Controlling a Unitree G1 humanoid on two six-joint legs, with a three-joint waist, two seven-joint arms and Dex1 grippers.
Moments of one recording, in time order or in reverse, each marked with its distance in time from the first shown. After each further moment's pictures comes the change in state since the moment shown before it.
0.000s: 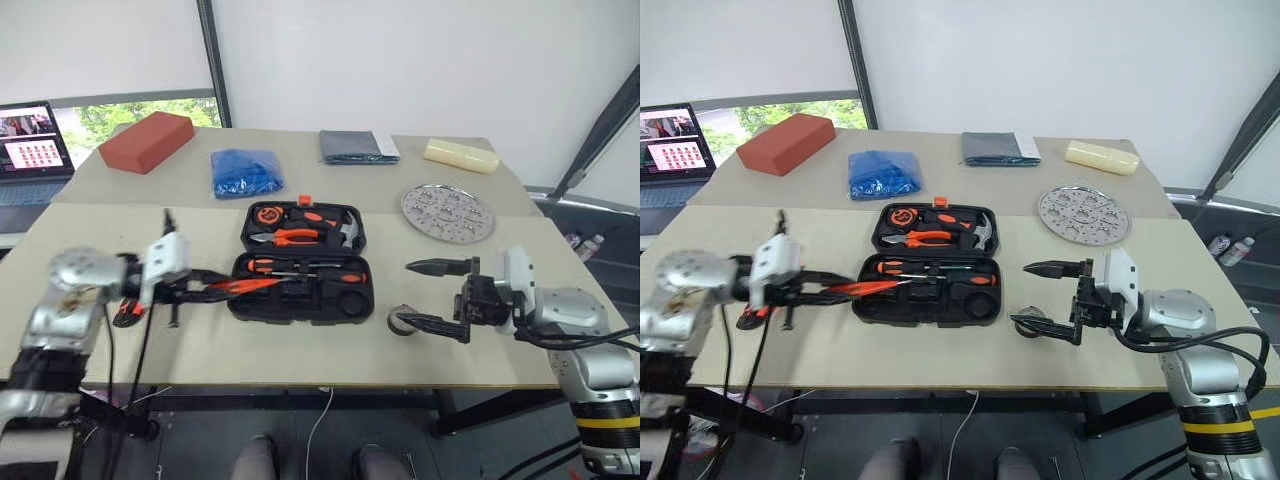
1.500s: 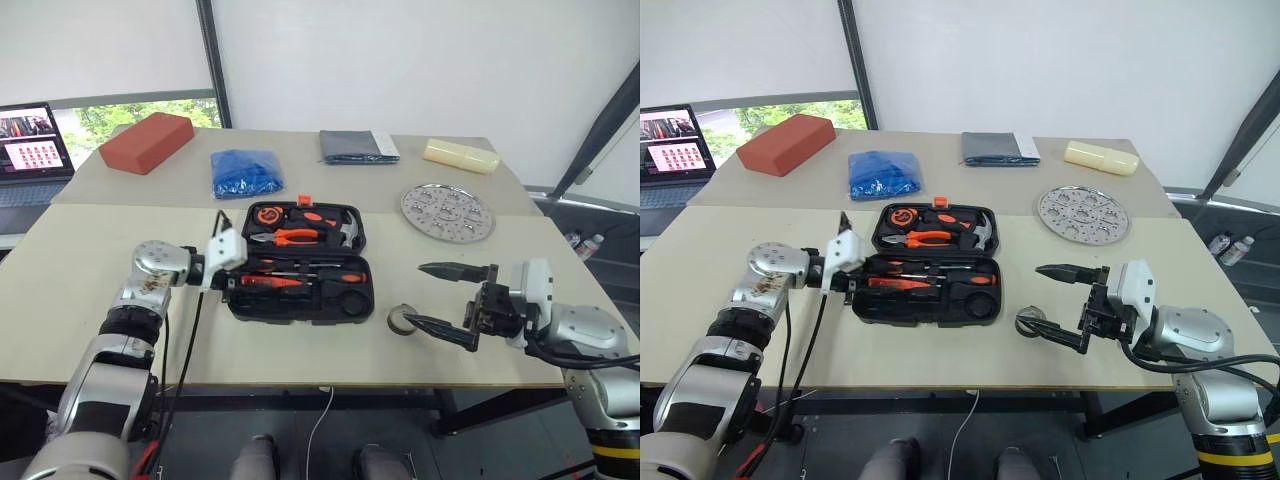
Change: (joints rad) left arm -0.223 -0.184 0.034 0.636 0.030 -0.326 -0.067; right arm 0.134 -0.005 -0.074 -0.137 0.023 0.022 -0.106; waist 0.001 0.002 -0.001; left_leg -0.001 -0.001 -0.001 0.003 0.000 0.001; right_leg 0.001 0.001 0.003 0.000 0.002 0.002
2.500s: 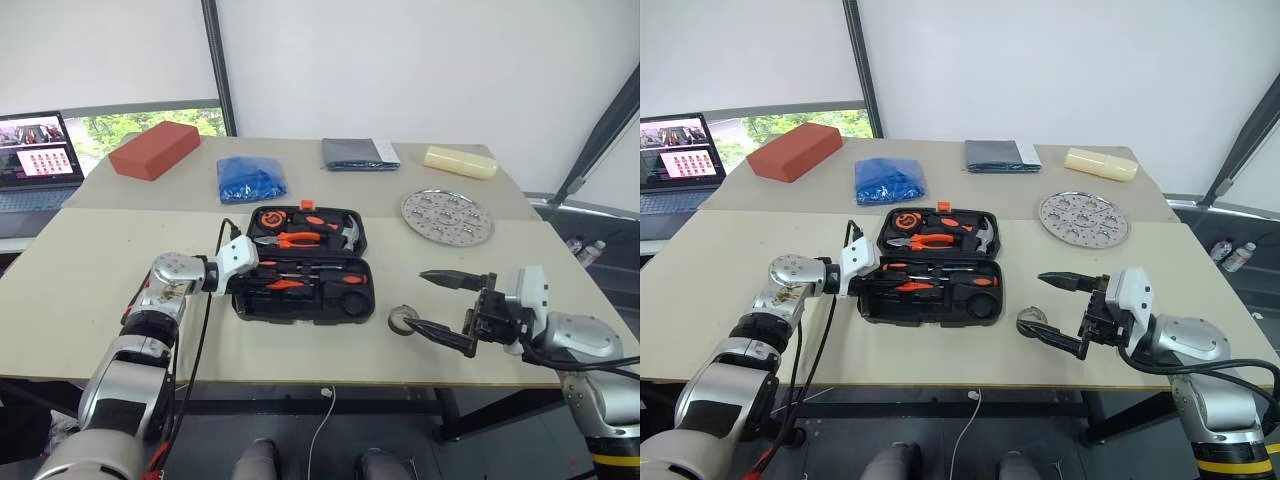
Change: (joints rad) left arm 0.080 -0.077 -0.010 0.064 0.082 -0.073 0.147; right arm 0.041 0.028 0.009 0.003 -0.002 -0.002 -0.047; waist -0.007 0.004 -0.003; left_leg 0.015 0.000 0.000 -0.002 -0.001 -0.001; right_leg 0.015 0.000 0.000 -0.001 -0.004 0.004
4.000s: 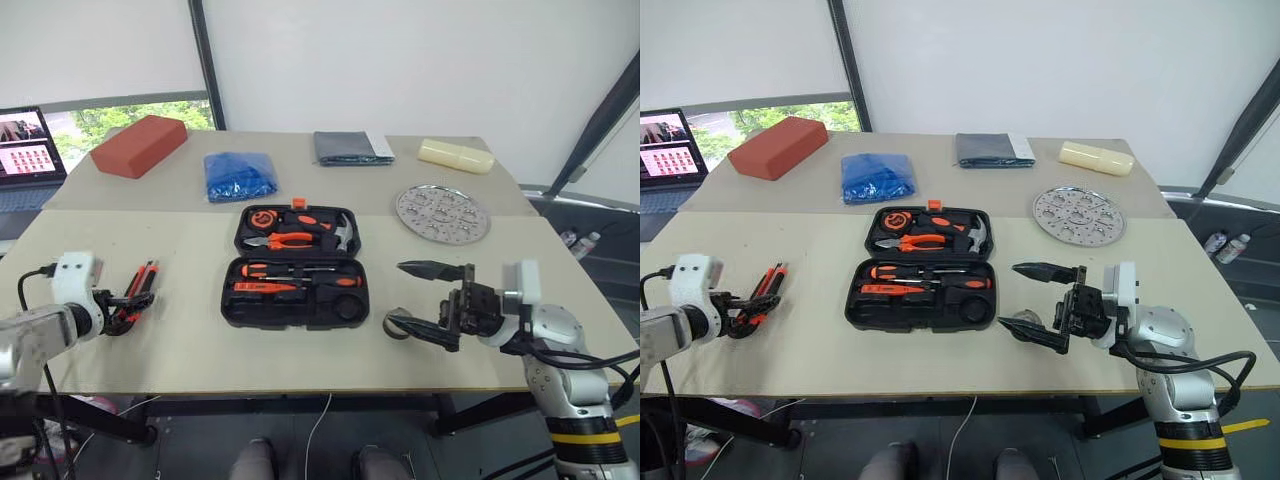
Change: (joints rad) left arm 0.471 0.386 0.339 -0.692 -0.427 1.188 0.899; right arm -0.117 0.115 0.049 0.083 0.093 -0.074 0.154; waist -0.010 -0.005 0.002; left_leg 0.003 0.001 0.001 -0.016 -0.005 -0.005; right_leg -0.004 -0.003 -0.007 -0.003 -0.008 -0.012
